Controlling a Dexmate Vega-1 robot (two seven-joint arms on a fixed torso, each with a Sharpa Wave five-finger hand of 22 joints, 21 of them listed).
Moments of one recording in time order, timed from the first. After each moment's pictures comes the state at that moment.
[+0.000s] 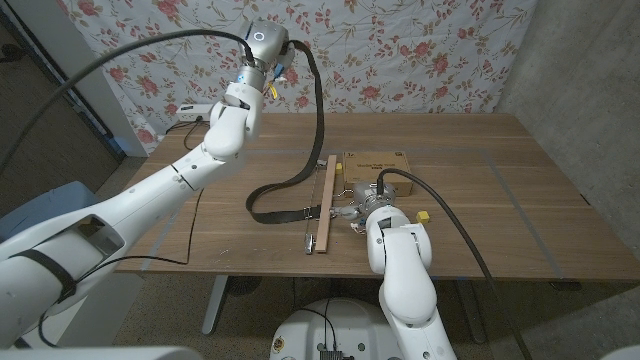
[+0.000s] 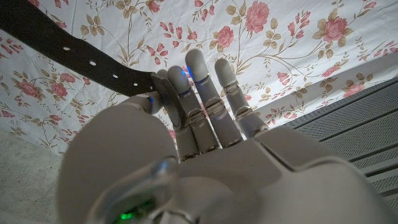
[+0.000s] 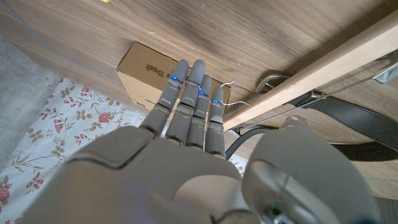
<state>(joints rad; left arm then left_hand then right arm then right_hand) 0.42 0.73 0.78 -1.85 1.06 0.64 0.22 0.93 0.05 0.44 0.16 0.71 0.90 -0.03 0.51 0.75 0.96 -0.16 0.79 1.12 1.03 -0.17 0.68 1.18 0.41 -0.02 1.22 0.28 -1.45 0.13 -0.51 -2.22 -2.01 -0.21 0.72 0.49 -0.06 -0.01 0.14 0.25 0.55 0.12 0.24 0.37 0.54 0.13 0.51 0.50 0.69 0.00 0.32 0.73 0.42 0.10 0.87 0.17</state>
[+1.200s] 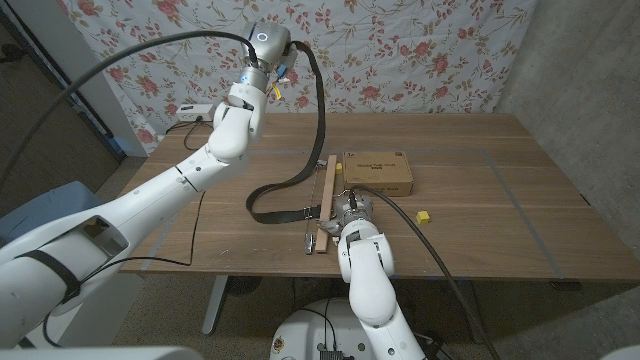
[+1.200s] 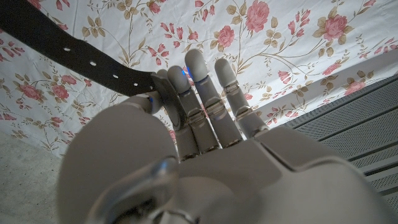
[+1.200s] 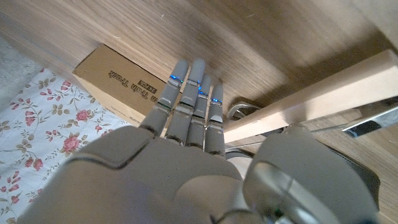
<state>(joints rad) 0.42 0.71 0.78 -1.85 1.10 0.65 0.20 0.93 0.05 0.44 0.16 0.71 0.91 -0.03 0.50 0.75 0.96 -0.16 0.78 1.14 1.04 -0.17 0.67 1.19 0.41 -0.01 1.23 0.27 -1.39 0.16 -0.56 -2.00 -2.09 -0.26 0.67 0.42 -0.06 -0.05 0.16 0.26 0.57 0.13 0.24 0.38 0.55 0.14 0.52 0.51 0.70 0.01 0.34 0.74 0.44 0.11 0.84 0.17</state>
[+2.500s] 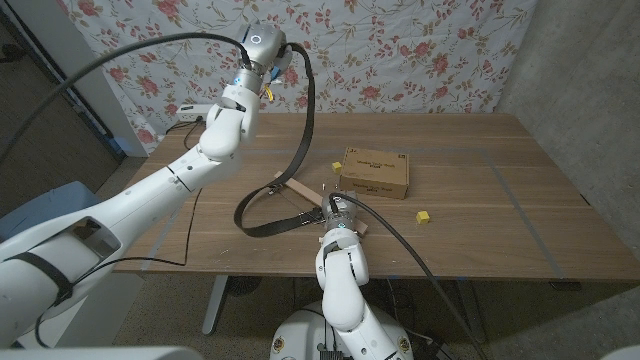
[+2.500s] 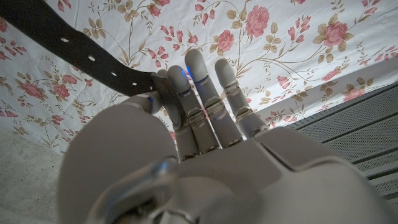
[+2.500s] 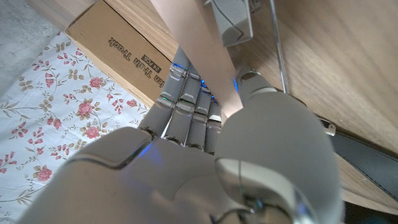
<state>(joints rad) 0.43 0.74 0.76 -1.82 1.03 0.60 0.25 0.93 0.05 0.44 0.16 0.70 0.91 -0.03 0.49 0.75 0.96 -0.16 0.76 1.15 1.04 -0.17 0.66 1.19 0.40 -0.02 1.24 0.26 -1.32 0.18 -0.60 -1.76 -2.16 -0.44 0.42 1.09 0.07 0.33 -0.12 0.20 0.65 0.14 0.41 0.44 0.74 0.07 0.76 0.58 0.91 0.01 0.59 0.91 0.74 -0.06 1.06 0.22</state>
